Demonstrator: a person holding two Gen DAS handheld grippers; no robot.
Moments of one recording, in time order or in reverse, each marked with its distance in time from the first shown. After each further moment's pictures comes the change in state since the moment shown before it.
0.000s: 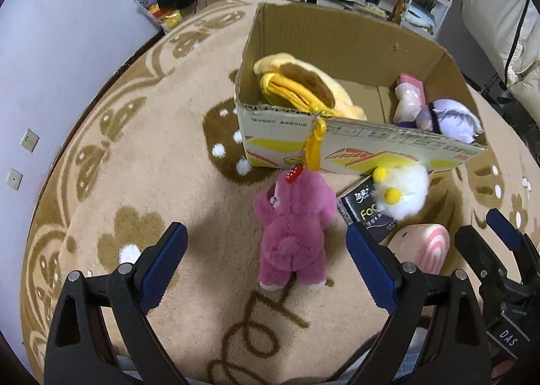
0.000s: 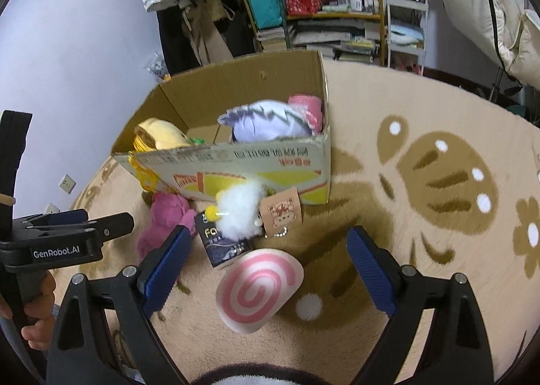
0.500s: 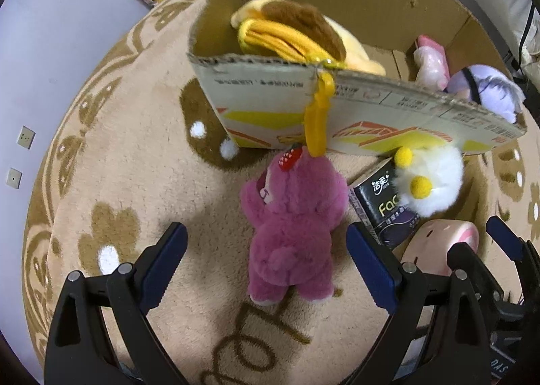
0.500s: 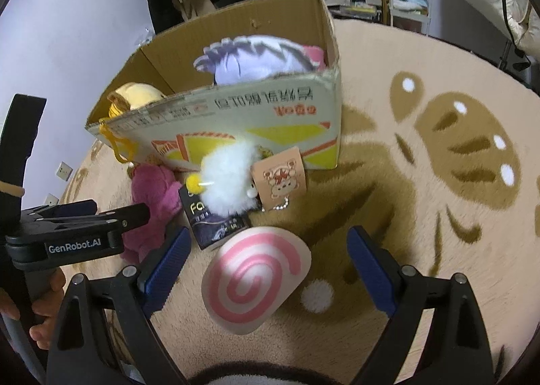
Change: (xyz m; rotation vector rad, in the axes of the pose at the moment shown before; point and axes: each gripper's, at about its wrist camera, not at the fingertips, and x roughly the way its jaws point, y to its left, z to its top) left arm 0.050 -0.011 0.003 0.033 0.116 0.033; right arm 0.041 -0.002 -0.011 0.032 0.131 0.009
